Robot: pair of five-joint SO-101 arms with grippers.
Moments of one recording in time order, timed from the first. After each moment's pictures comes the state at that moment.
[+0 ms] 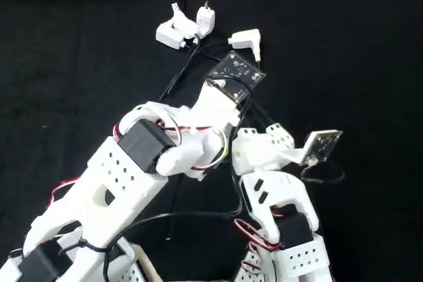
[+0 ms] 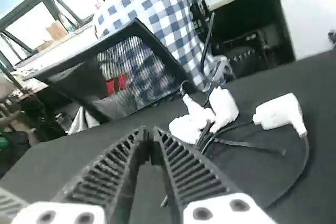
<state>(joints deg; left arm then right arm) 40.9 -28.4 7.6 86.0 0.7 -16.4 -103.4 93.8 21.4 -27.6</state>
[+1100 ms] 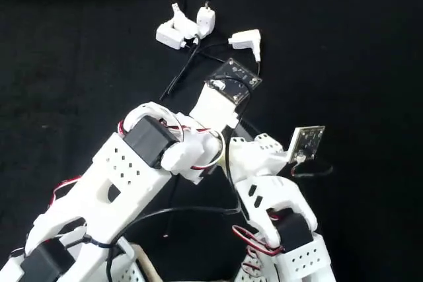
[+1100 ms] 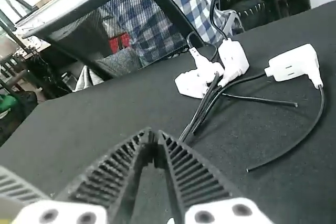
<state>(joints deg) 39.1 -28.1 7.9 87.6 0.7 -23.5 -103.5 93.7 33.1 -28.2</state>
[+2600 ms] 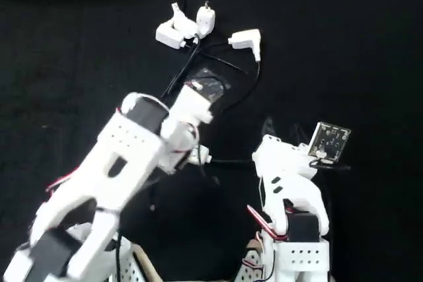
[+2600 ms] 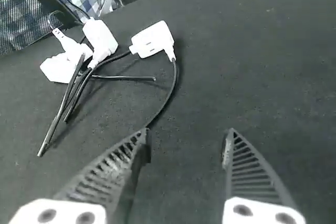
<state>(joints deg) 27.3 -21.7 20.4 90.0 -8.7 0.6 -103.5 96.0 42.7 -19.9</state>
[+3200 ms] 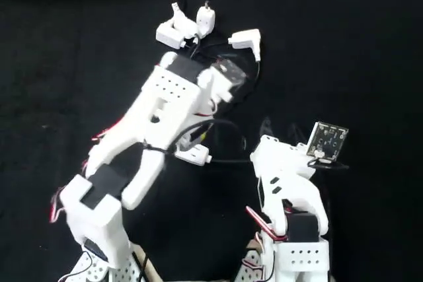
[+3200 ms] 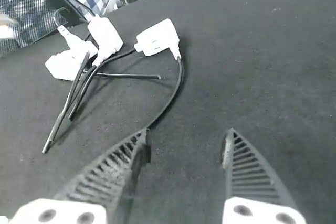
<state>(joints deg) 25.7 12.6 -10.3 100.1 -18.0 -0.4 -103.5 96.0 42.7 -19.9</state>
